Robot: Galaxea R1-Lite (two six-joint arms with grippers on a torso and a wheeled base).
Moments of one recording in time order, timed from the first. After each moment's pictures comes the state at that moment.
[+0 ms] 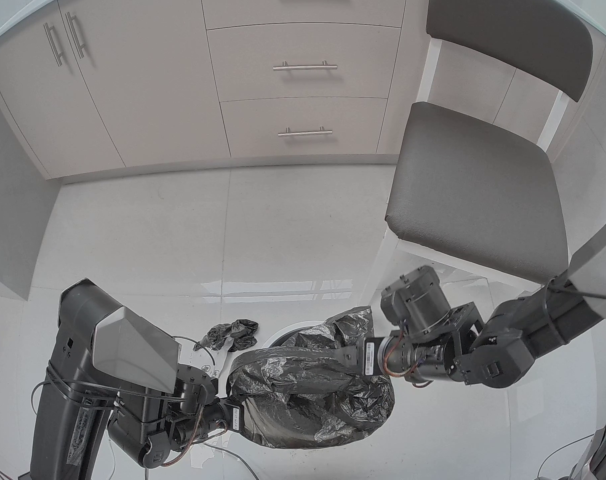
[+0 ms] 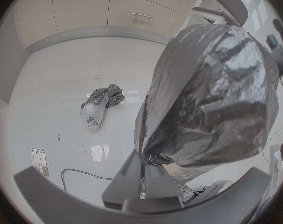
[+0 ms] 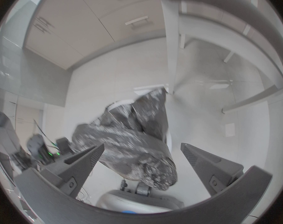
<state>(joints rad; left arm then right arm) -0.50 2.56 -0.32 -1.53 0.02 -0.26 0.73 2.01 -0.91 -0.28 -0.21 0.57</state>
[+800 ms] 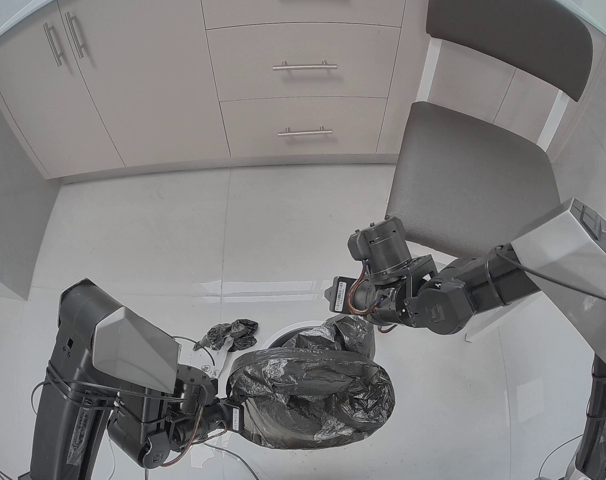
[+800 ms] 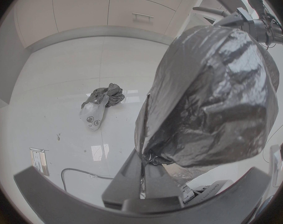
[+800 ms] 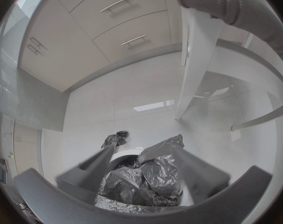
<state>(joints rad) -0.50 2.56 -0.31 -1.53 0.02 -0.26 0.66 2.23 -1.33 -0.23 -0.26 0.57</state>
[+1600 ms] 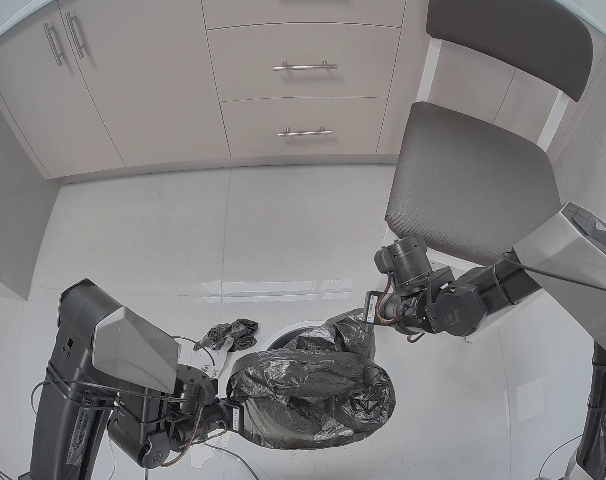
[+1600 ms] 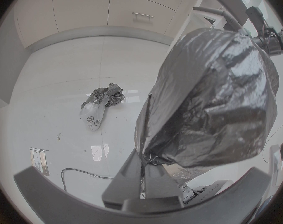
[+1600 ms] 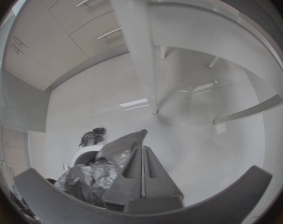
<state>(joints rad) -0.50 2.56 -0.31 -1.53 0.02 -0.26 0.57 2.24 -1.22 -0.23 -0.30 0.57</state>
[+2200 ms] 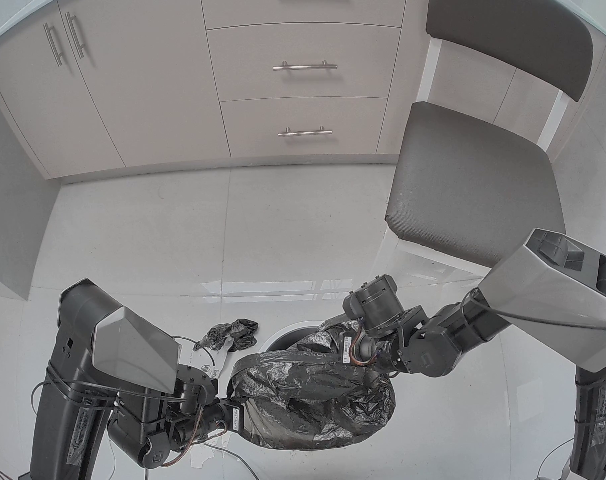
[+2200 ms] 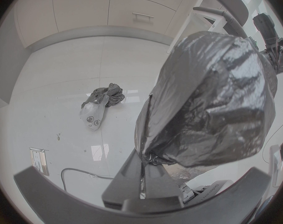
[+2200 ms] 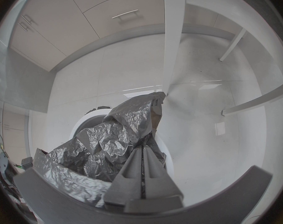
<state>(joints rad) -0.50 2.56 -0.31 -1.53 0.02 -0.26 0.68 2.30 -1.15 -0.29 -0.30 0.57</state>
